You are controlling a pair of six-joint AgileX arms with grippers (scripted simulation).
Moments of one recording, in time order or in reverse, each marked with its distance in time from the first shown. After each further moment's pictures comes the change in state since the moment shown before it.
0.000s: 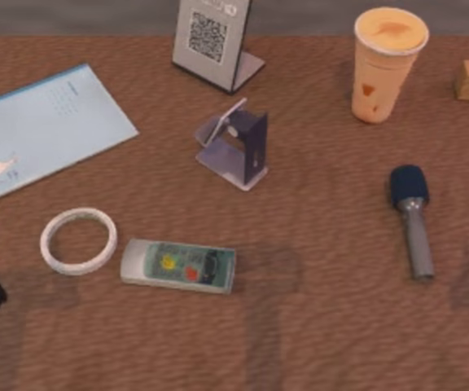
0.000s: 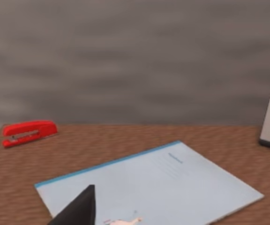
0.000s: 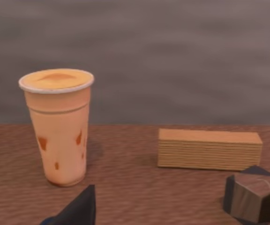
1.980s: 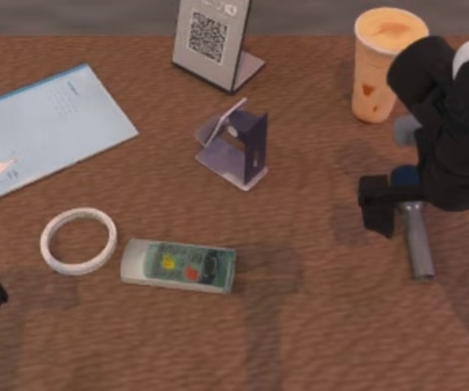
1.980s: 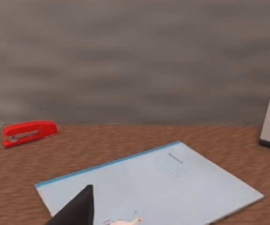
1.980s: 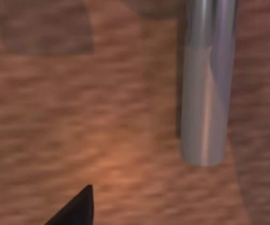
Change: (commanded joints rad) left arm 0.000 0.000 0.000 0.000 0.000 0.000; right arm 0.420 1.810 1.274 -0.988 0.123 0.447
